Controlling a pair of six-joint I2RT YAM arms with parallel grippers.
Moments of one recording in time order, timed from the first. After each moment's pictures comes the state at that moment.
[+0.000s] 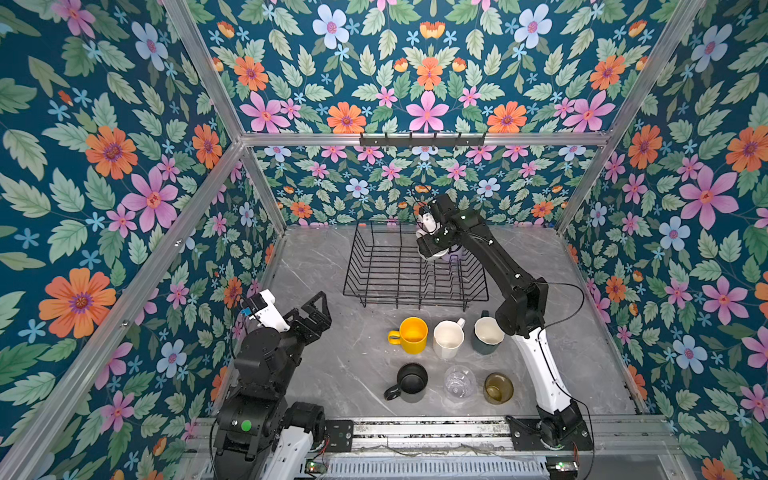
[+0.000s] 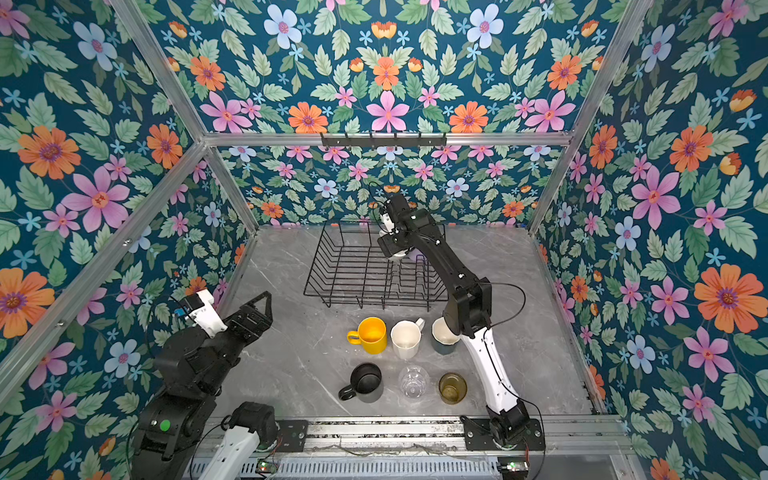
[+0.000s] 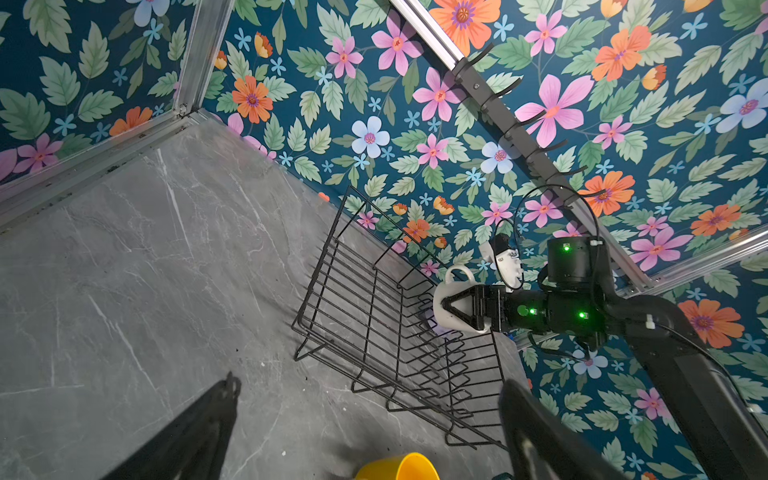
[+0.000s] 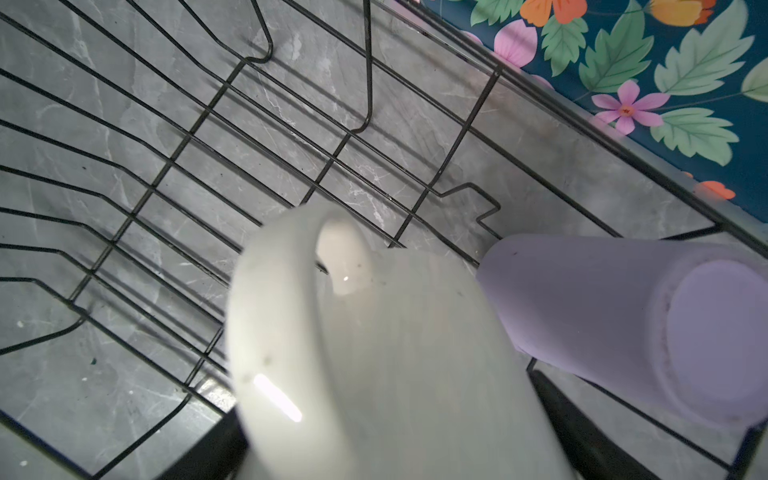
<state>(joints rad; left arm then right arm) -0.24 0.38 0.80 -0.64 -0.09 -0.72 0.51 2.45 2.60 -1.13 0.04 -0.06</state>
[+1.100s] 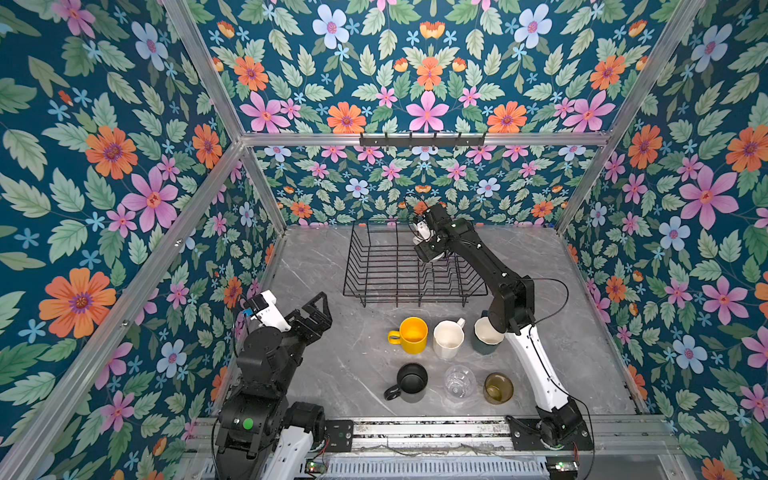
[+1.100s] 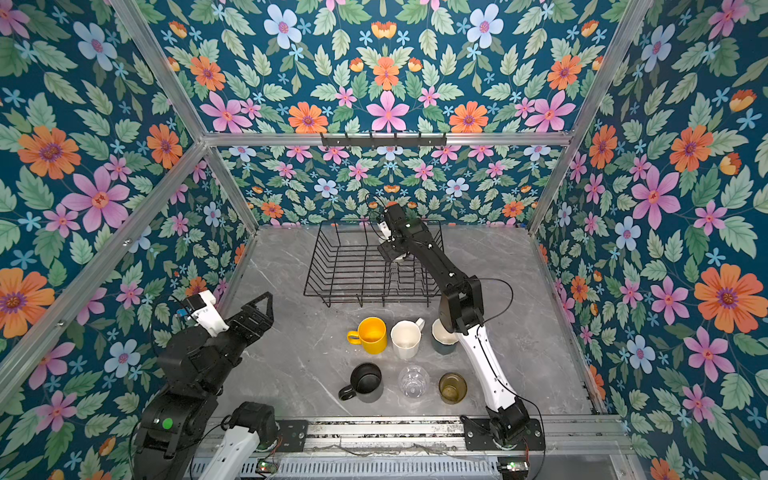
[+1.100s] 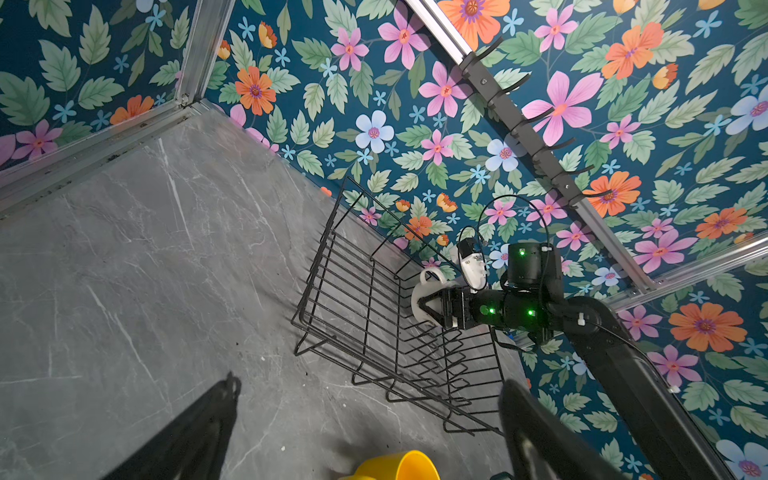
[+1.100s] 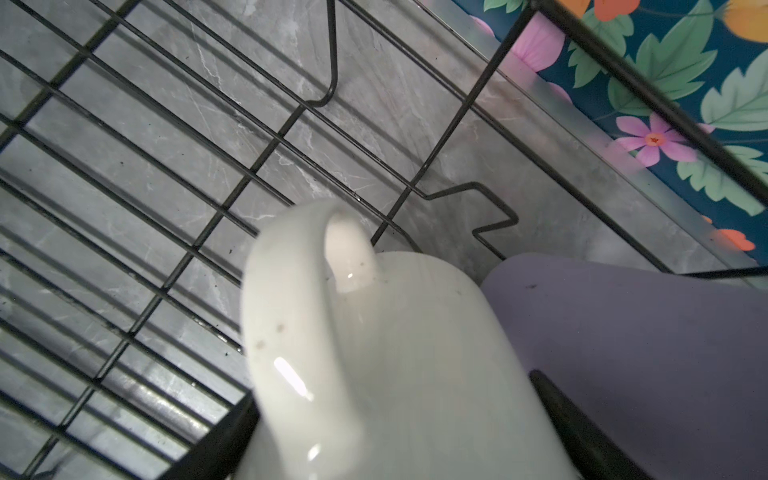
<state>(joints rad) -0.24 0.38 0.79 -0.64 -0.09 -0.74 0.50 2.58 2.61 -1.01 0.08 -0.17</state>
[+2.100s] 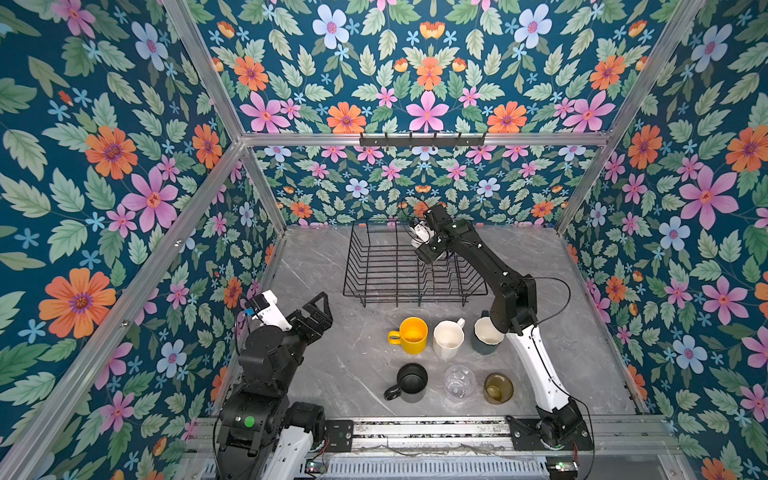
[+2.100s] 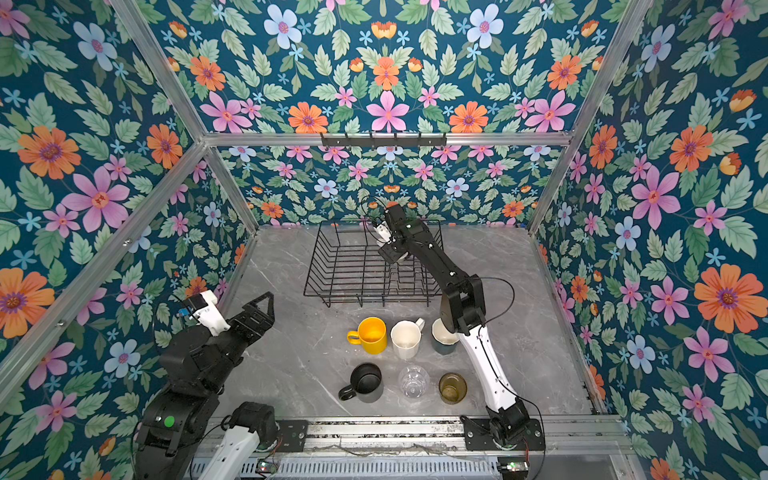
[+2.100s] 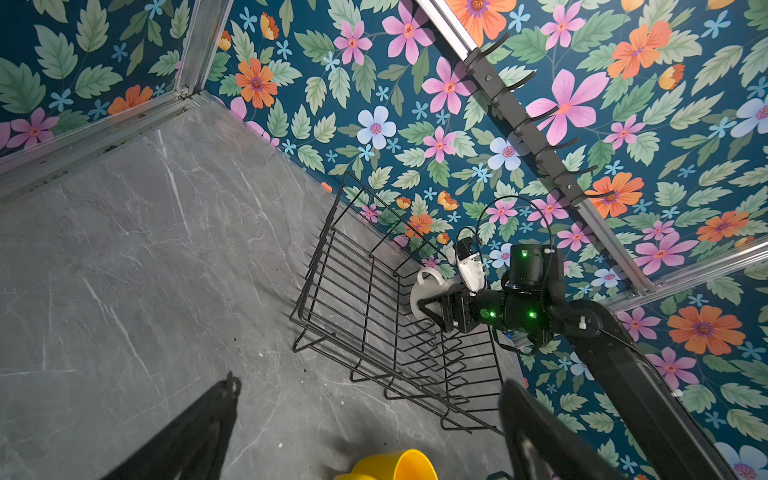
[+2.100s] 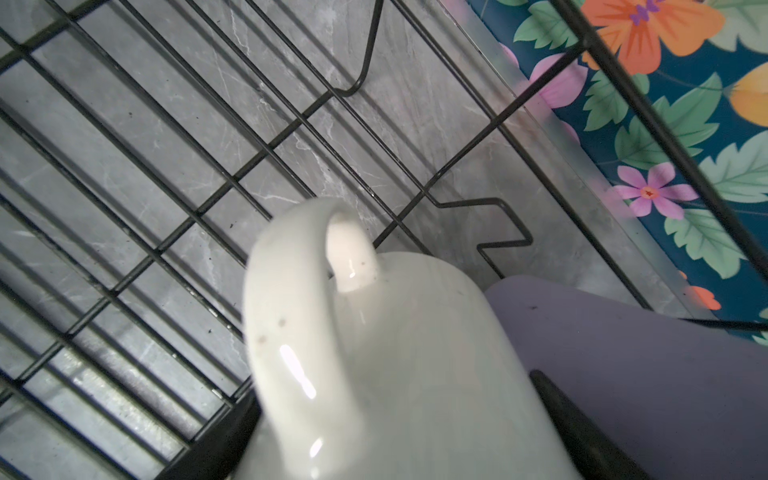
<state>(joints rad) -0.24 0.38 0.78 -0.64 -0.09 -0.75 0.50 2.54 2.54 -0.97 0.06 -0.36</state>
